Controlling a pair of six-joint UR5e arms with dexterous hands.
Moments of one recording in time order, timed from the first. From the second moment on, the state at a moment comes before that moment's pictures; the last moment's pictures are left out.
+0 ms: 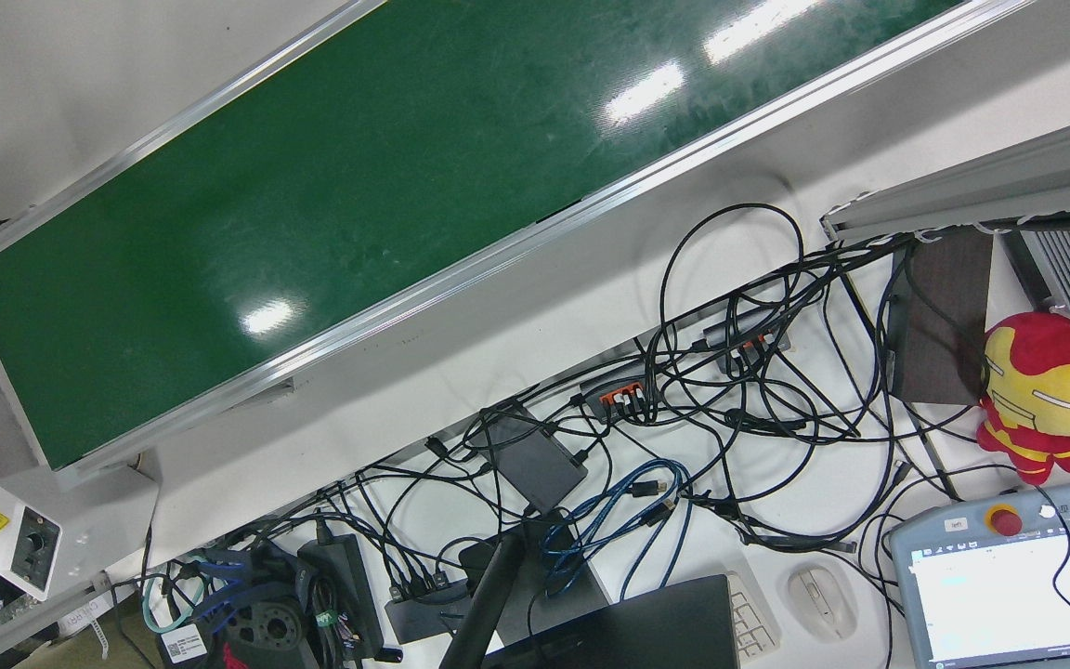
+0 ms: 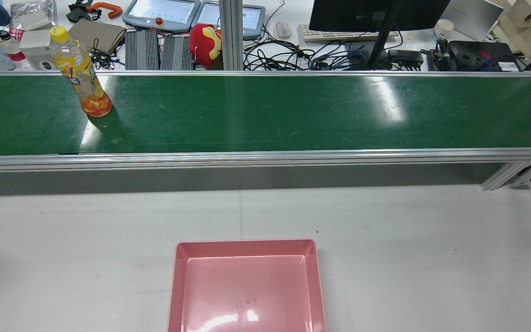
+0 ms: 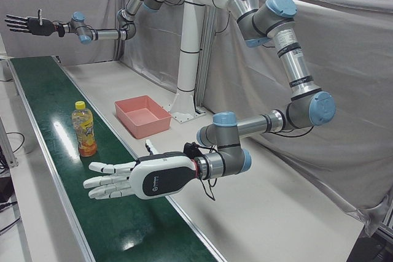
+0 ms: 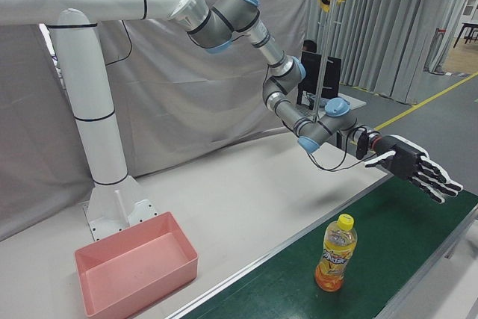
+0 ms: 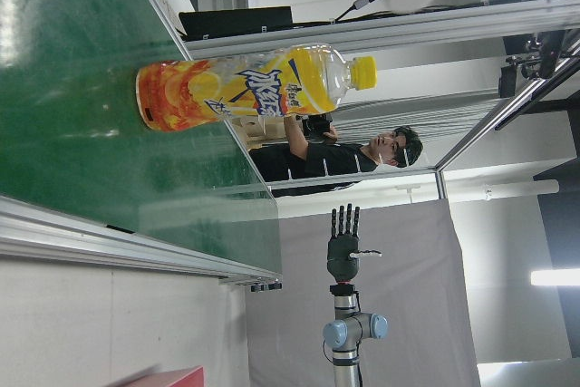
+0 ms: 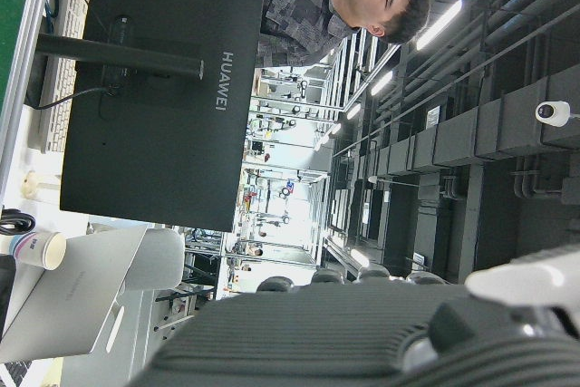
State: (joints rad) left arm -1.34 -1.64 -1.65 -0.10 1.49 0.13; right arm 1.55 -1.52 1.60 -3.11 -1.57 -0.11
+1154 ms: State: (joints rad) left arm -1.12 -1.70 -1.79 0.06 1.31 0.22; right arm 1.55 -1.52 1.60 -3.11 -1.57 -0.11
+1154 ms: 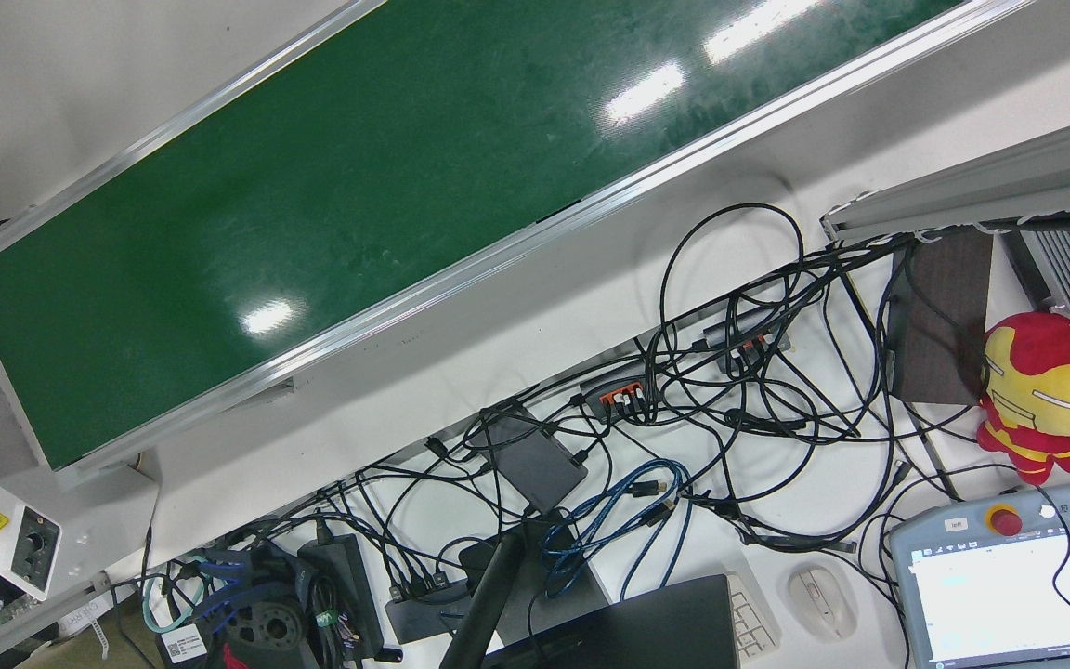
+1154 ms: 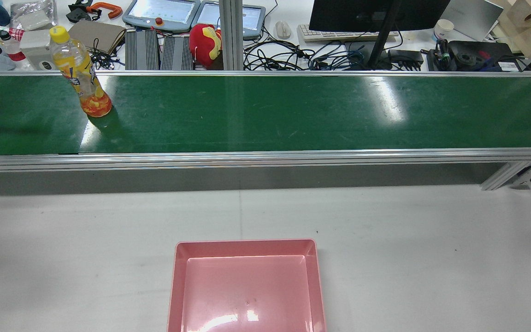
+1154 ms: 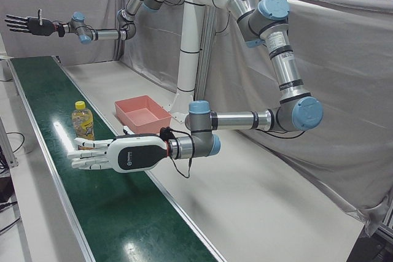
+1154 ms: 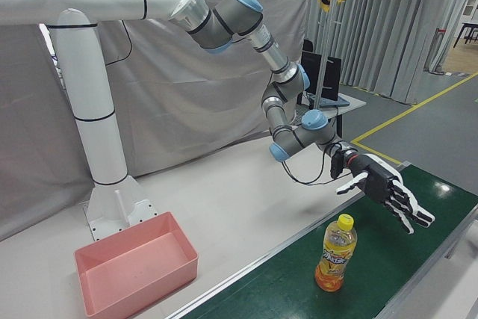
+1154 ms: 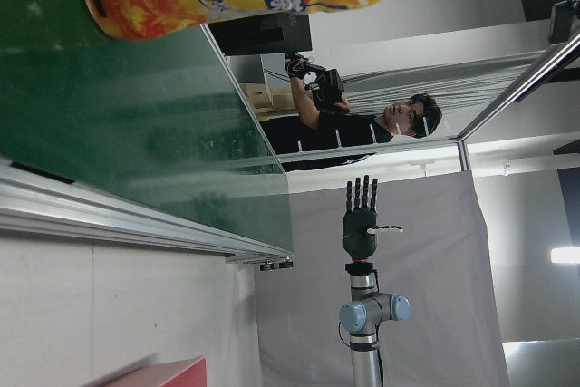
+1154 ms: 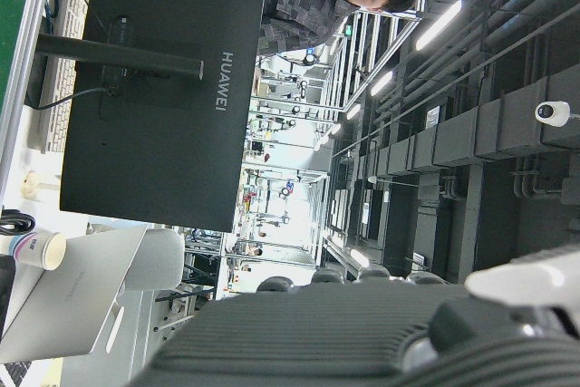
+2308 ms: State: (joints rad) left arm -0.97 -1.94 -1.71 0.18 1.27 0.27; right arm 1.55 -1.52 1.60 -3.11 -1.57 -0.11
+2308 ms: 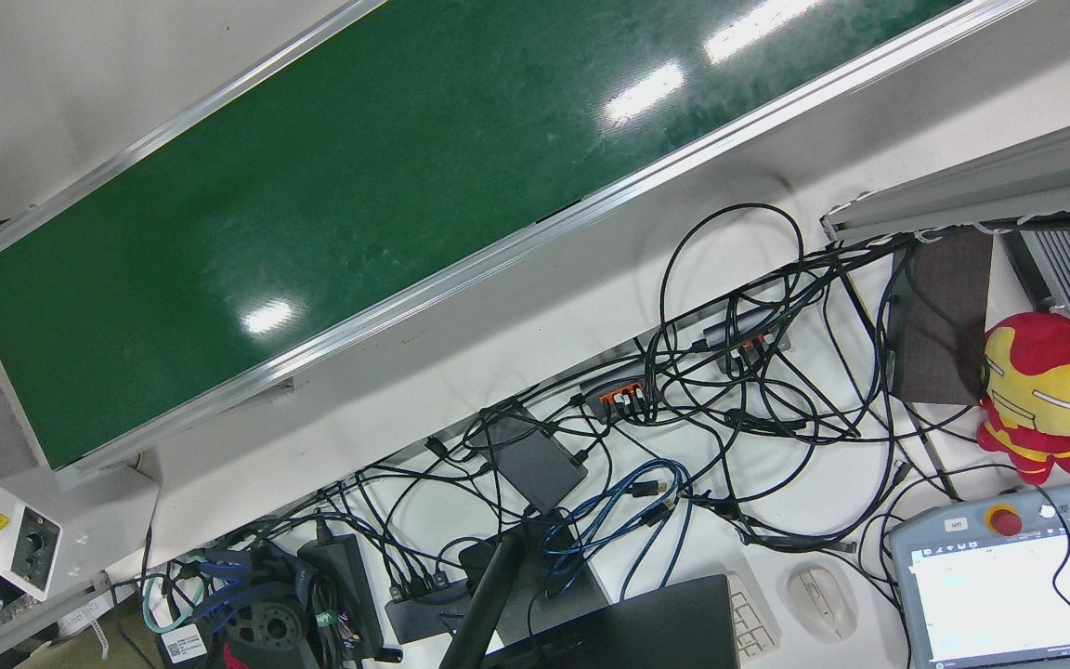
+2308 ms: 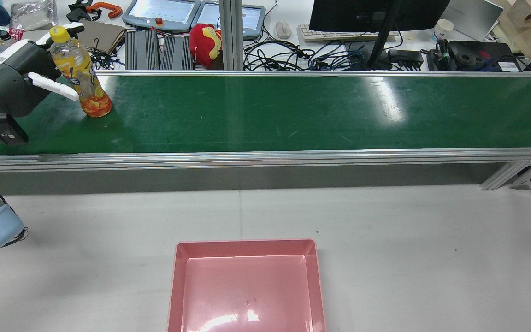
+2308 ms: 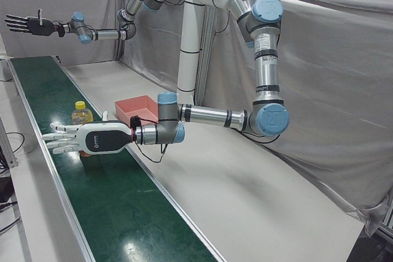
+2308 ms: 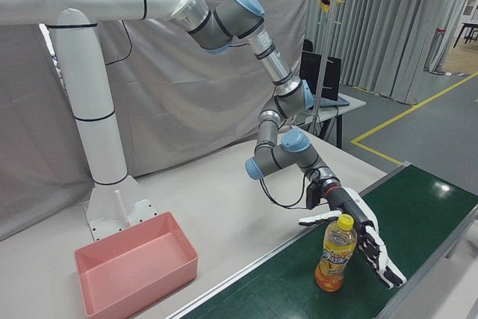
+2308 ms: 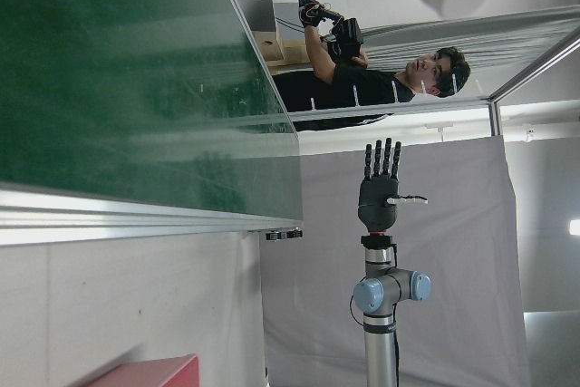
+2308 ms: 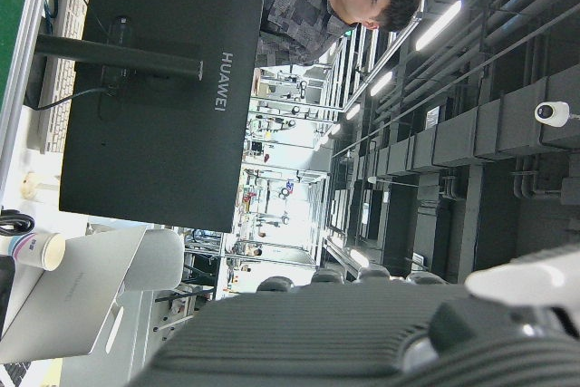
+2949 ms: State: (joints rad) left arm -0.95 -2.00 -1.70 0.22 1.27 0.26; right arm 1.55 -1.52 1.60 -3.11 -1.57 -0.11
